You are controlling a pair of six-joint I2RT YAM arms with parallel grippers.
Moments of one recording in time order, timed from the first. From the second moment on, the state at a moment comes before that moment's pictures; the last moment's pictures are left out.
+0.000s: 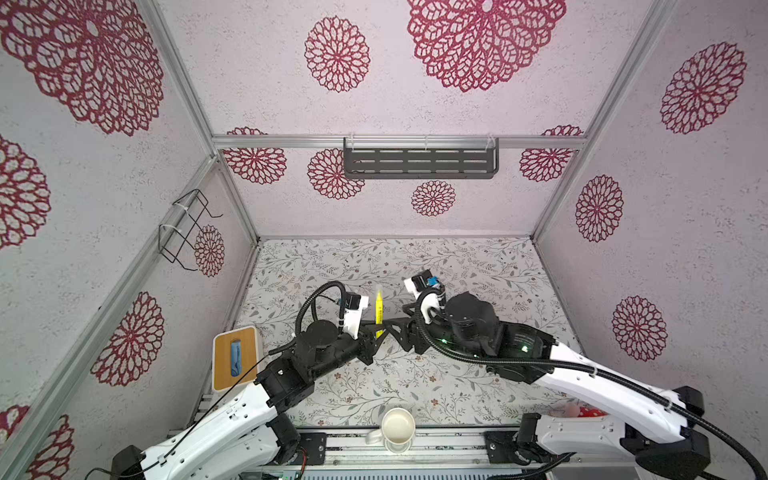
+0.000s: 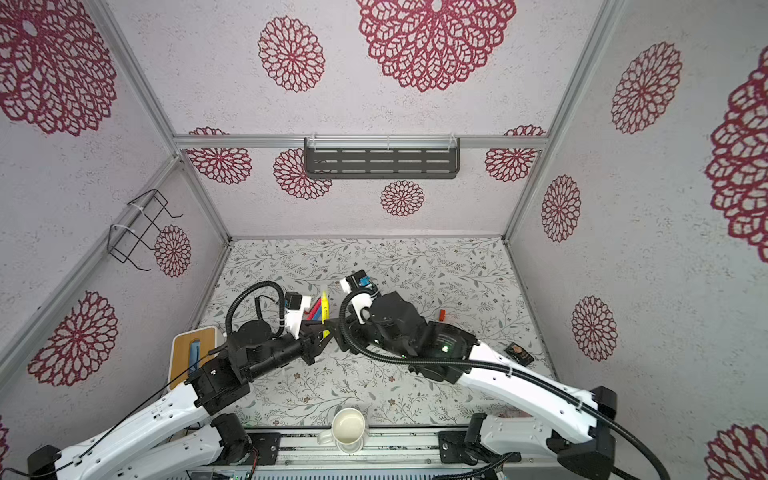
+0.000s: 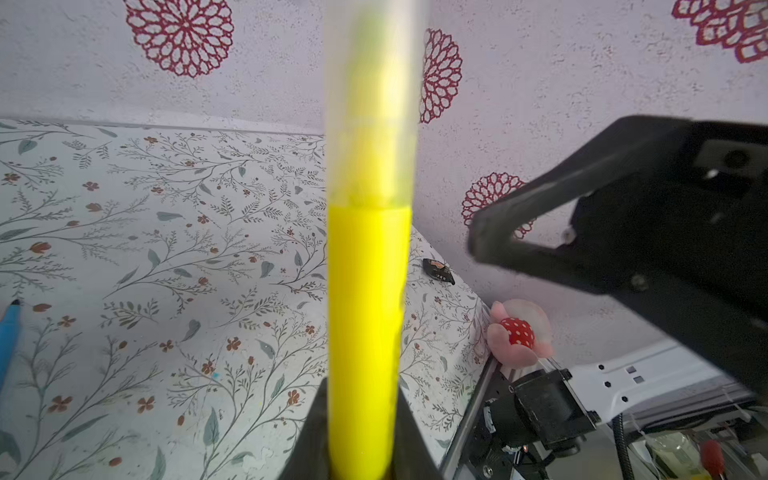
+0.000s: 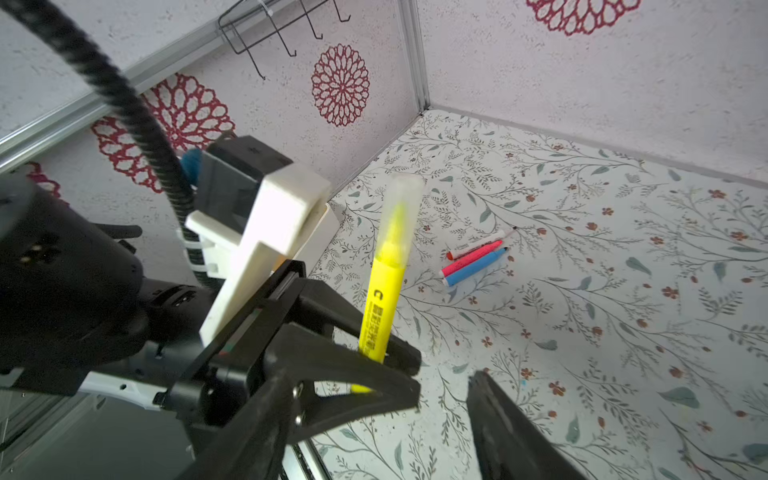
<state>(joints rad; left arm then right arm) -0.86 0.82 0.64 -0.06 0.04 -0.49 1.12 1.10 1.23 -0.48 0.12 0.39</state>
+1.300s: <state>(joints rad) -1.00 1.11 0.80 0.14 -0.10 -0.48 0.94 0.91 1.03 -0.47 -0.06 0.48</state>
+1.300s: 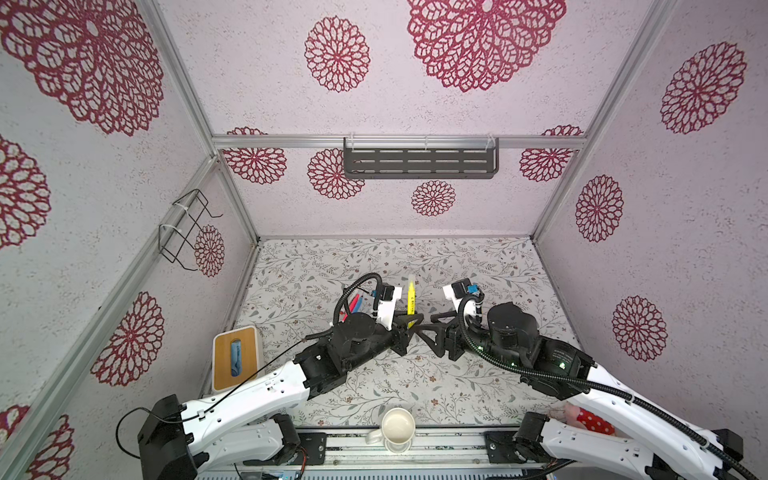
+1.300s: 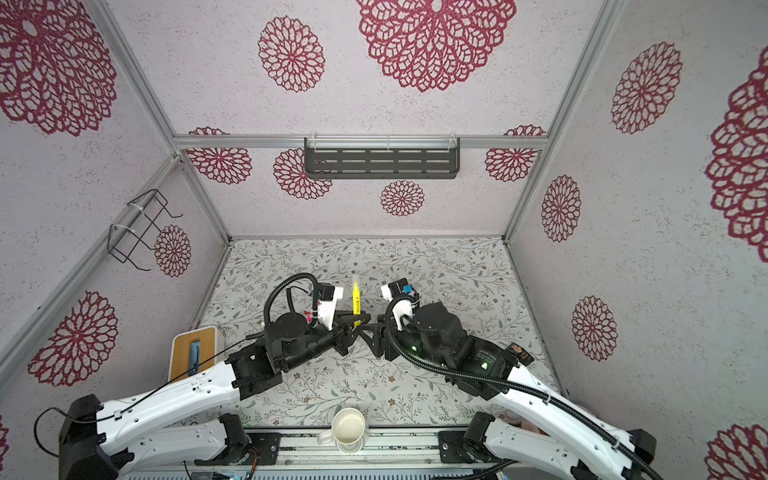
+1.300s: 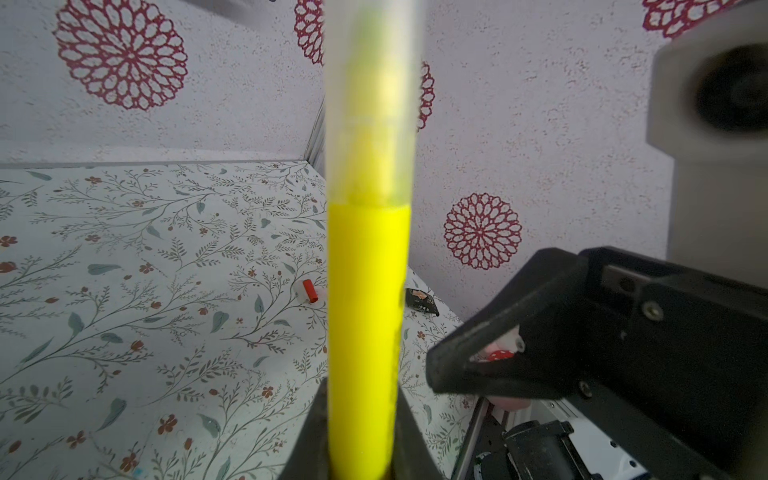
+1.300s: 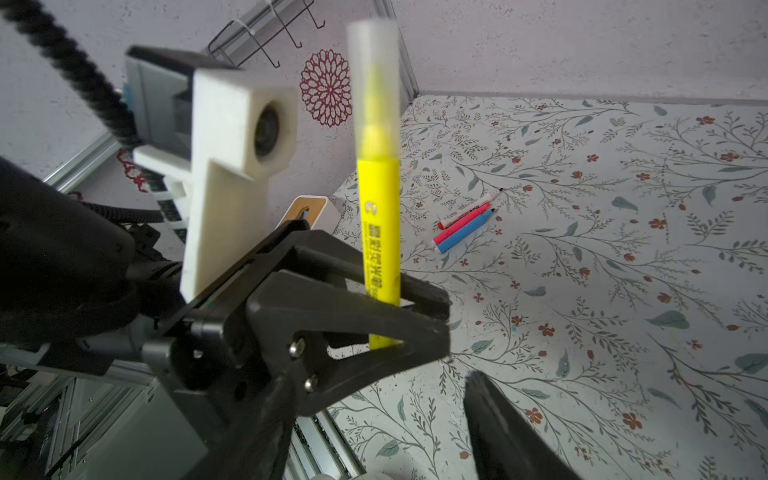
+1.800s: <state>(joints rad) -0.91 1.13 0.78 0.20 -0.02 -0.45 0.84 1.00 1.06 -0.42 -0.22 0.43</state>
